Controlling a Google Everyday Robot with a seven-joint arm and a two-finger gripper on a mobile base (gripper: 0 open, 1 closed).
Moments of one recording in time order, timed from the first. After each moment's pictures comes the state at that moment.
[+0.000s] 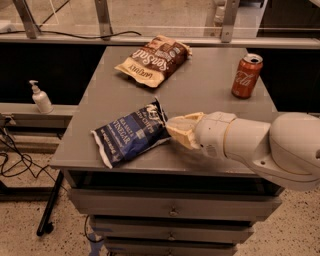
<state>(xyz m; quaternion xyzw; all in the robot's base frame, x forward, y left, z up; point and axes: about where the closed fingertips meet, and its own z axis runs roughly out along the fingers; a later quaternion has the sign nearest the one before) 0.506 -0.036 0.862 -0.40 0.71 0.21 0.54</state>
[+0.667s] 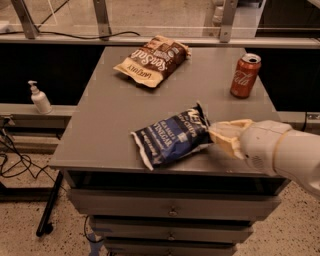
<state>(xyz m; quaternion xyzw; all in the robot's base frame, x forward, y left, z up) 0.477 -0.132 0.873 -0.34 0.76 0.12 0.54</state>
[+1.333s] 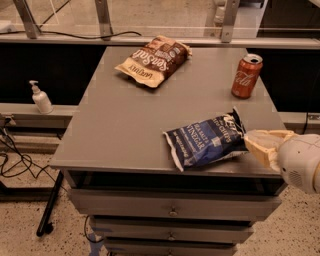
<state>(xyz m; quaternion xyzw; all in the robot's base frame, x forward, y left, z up) 0.449 -0.208 0.875 -0.28 0.79 0.06 0.54</state>
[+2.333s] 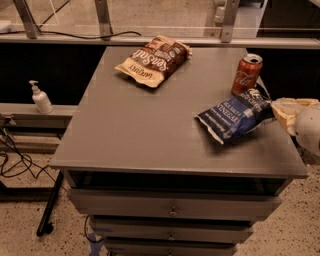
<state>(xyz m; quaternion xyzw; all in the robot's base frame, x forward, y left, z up) 0.525 -0.288 0.905 -0.24 0.77 -0.08 0.58</state>
